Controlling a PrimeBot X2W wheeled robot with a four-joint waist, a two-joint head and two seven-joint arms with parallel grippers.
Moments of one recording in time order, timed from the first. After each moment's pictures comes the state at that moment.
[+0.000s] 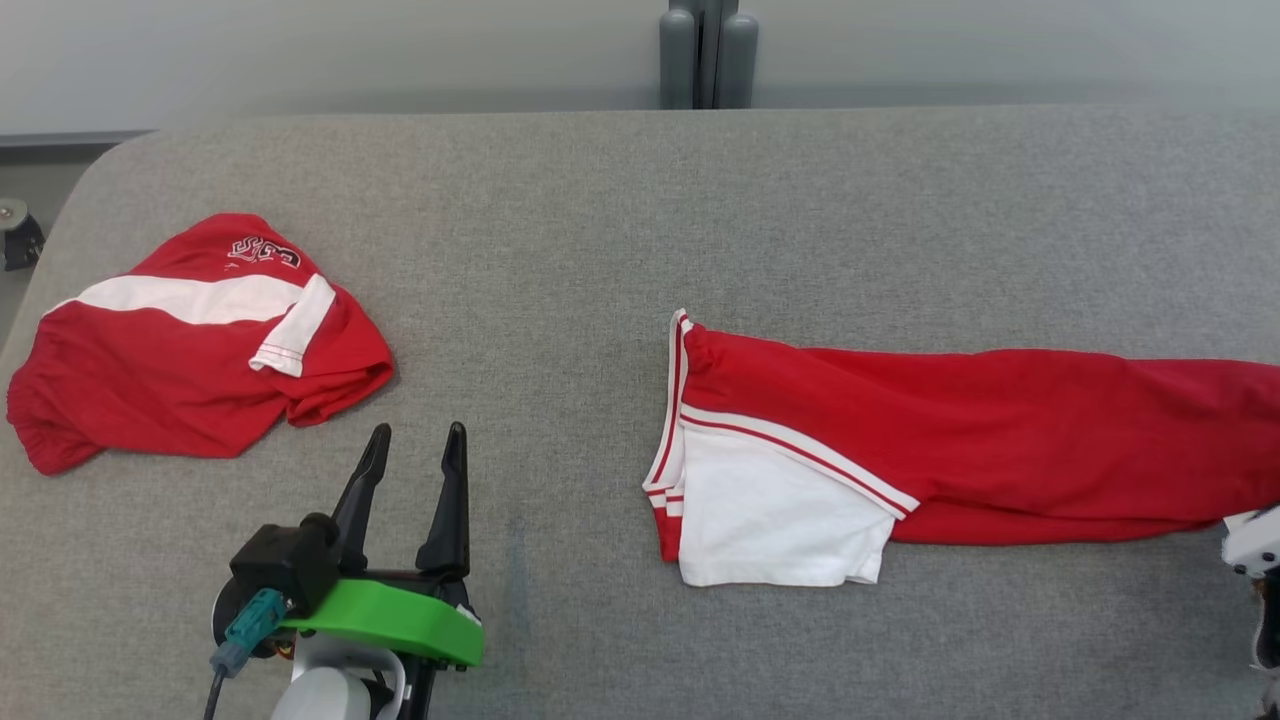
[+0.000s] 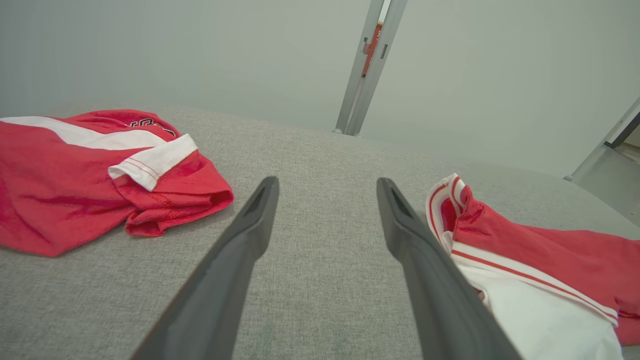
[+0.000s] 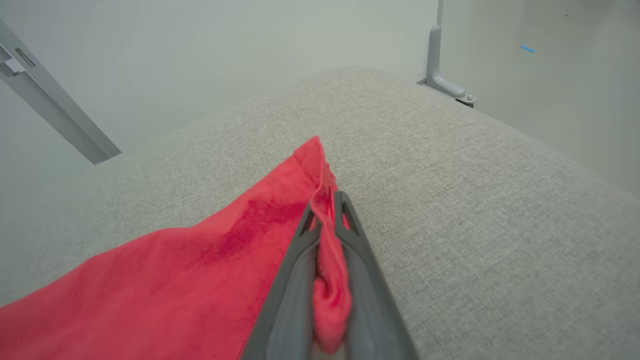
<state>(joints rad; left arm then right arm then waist) -0.13 0.05 -0.18 0.26 -0.36 -0.13 -0.26 -0.32 -0.28 -0.40 0.77 0.38 0.13 -0.26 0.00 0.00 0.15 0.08</state>
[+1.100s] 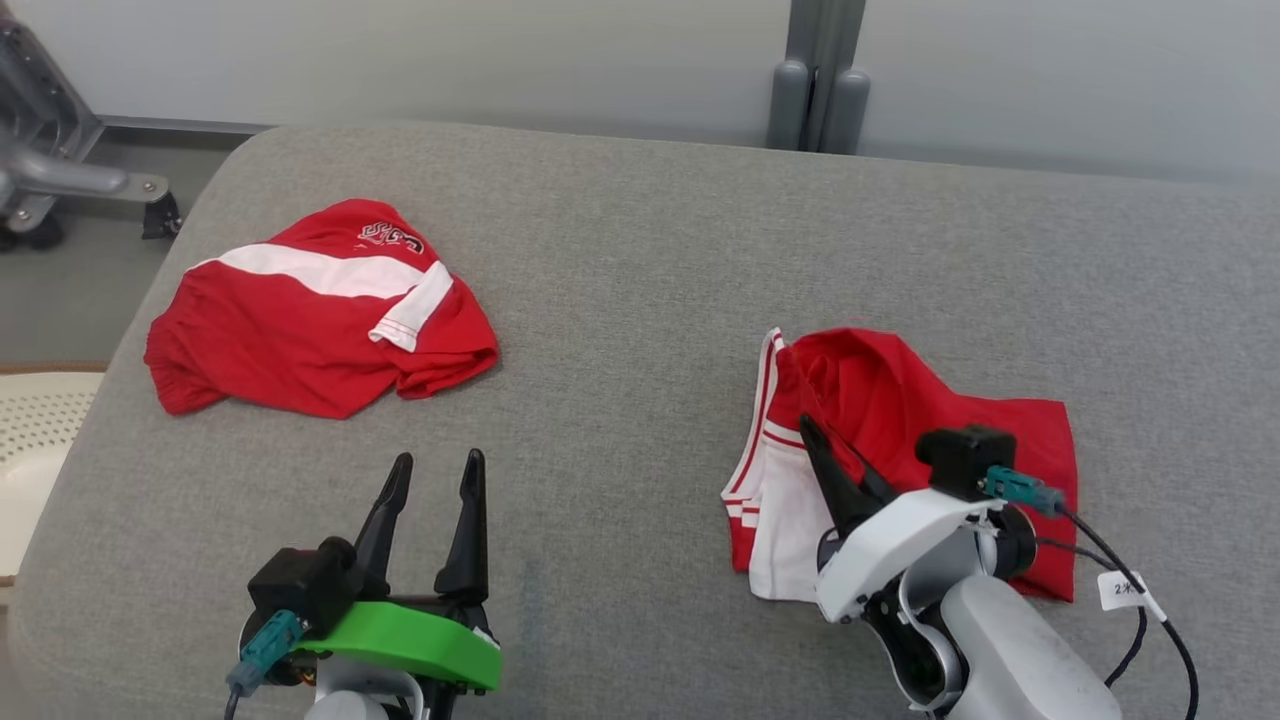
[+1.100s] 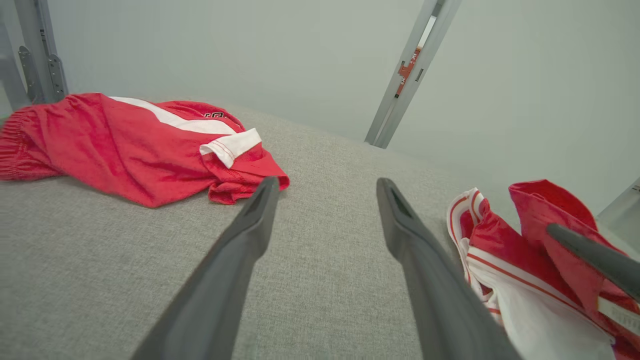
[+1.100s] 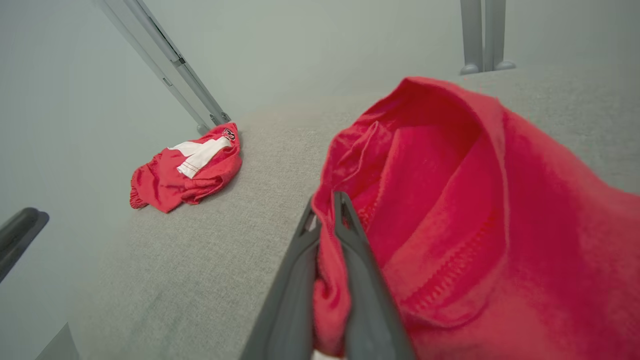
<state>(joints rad) -0.09 0.05 -0.22 0.27 -0.44 -0.10 -0.26 -0.31 -0.05 0.34 0.47 0.50 0.13 -0.14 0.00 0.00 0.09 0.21</state>
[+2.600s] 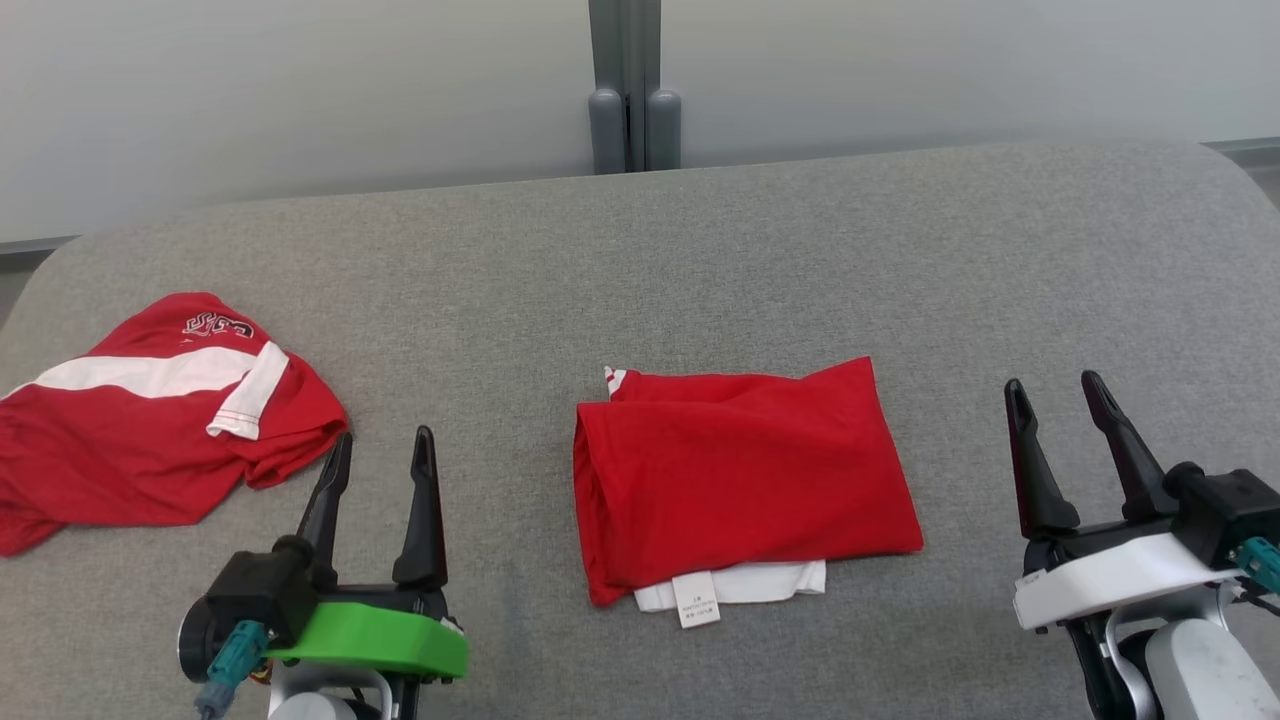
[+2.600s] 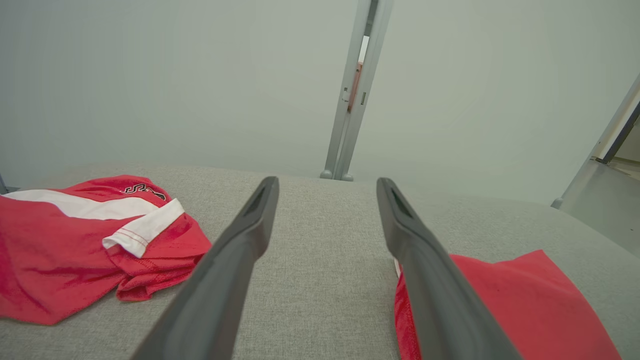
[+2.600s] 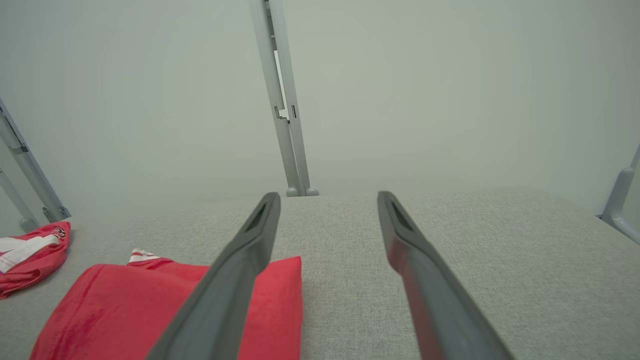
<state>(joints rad) -0.06 0.05 -0.15 0.14 -0.32 -0.05 -0.26 -0.07 -0.20 0.05 0.12 0.31 0.13 -0.26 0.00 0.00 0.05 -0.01</state>
